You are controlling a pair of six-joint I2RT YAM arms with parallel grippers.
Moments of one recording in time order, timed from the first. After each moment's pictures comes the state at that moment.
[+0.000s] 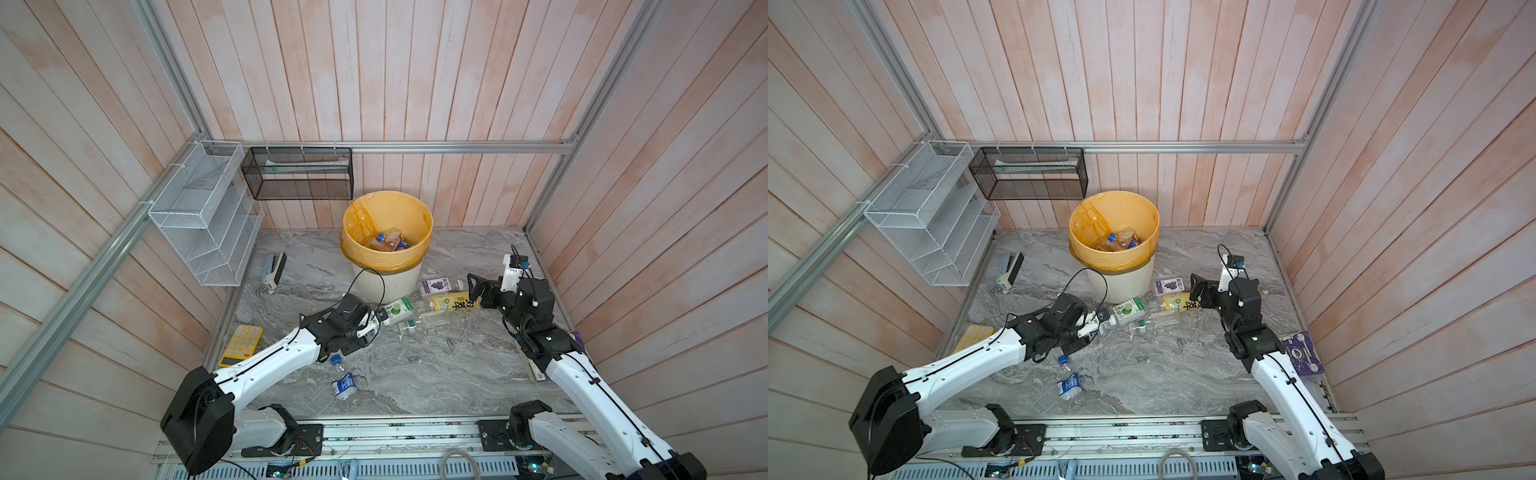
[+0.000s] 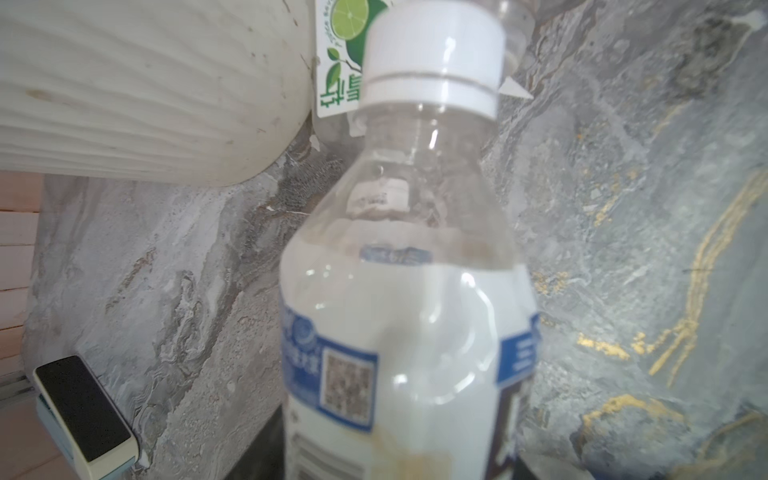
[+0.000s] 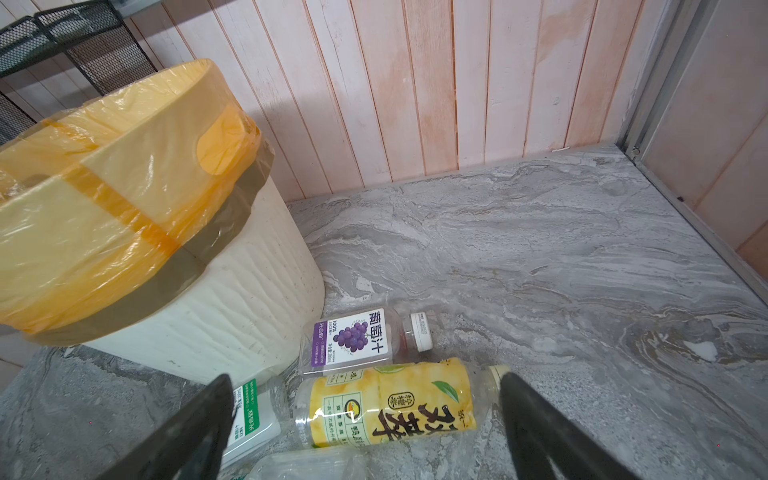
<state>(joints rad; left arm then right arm) -0.71 1.24 0.84 -0.60 -0.17 0.49 0.27 0.89 0.68 -0.10 0.03 0.32</state>
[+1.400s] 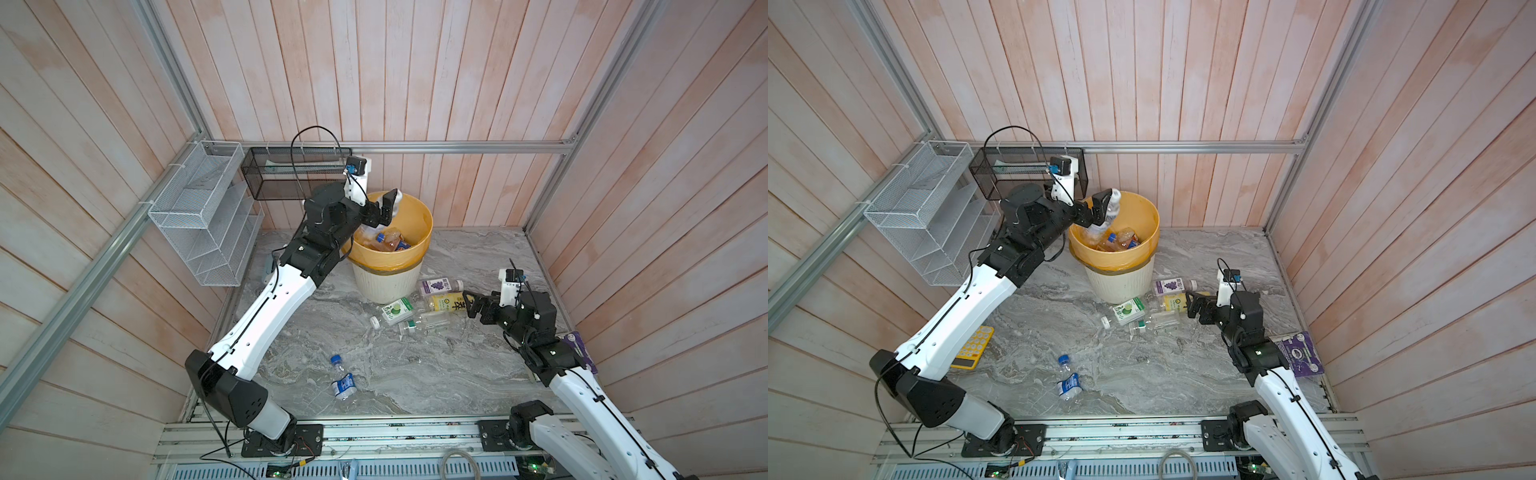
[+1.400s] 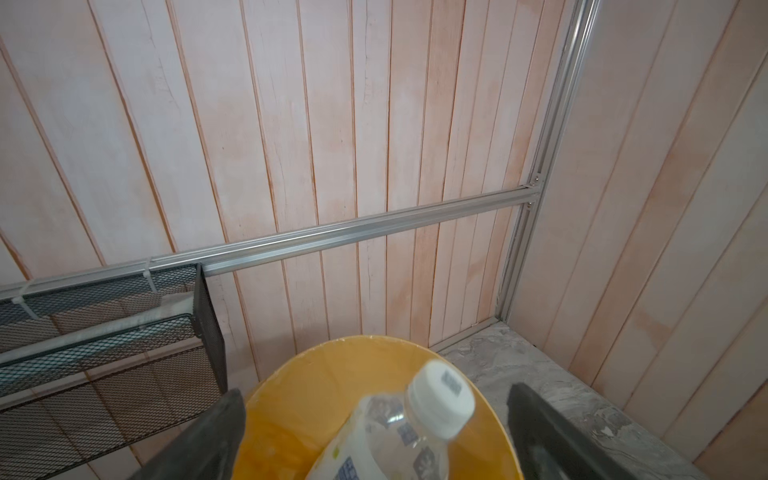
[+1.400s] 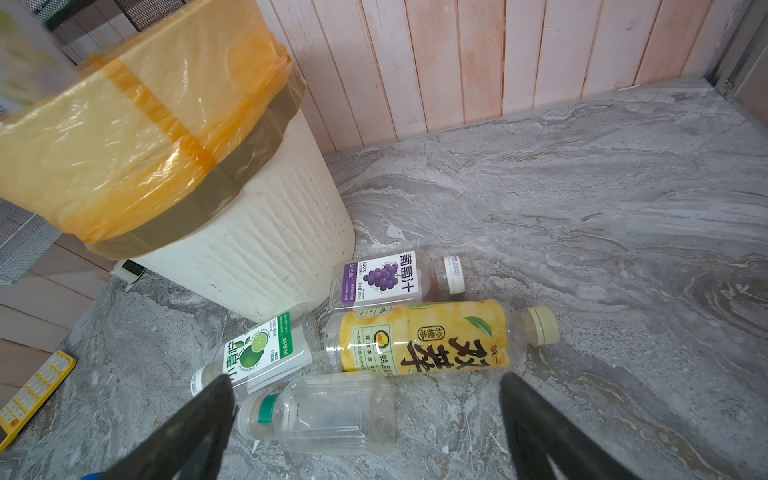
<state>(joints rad) -0.52 1.56 1.73 -0.18 0.00 -0.01 0.26 0.77 0.59 -0.20 -0.11 0.34</state>
